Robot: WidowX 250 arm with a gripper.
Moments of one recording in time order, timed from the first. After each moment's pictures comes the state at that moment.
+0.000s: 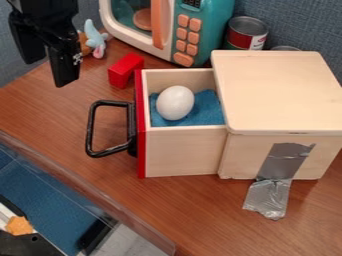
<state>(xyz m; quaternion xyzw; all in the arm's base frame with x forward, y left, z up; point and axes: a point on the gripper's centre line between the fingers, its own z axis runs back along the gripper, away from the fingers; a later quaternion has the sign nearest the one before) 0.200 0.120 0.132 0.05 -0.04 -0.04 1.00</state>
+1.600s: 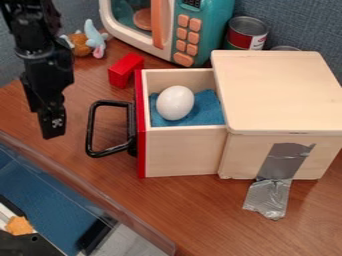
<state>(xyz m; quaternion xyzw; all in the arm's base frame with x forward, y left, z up) 0.194 0.140 0.042 0.05 0.00 -0.21 0.98</state>
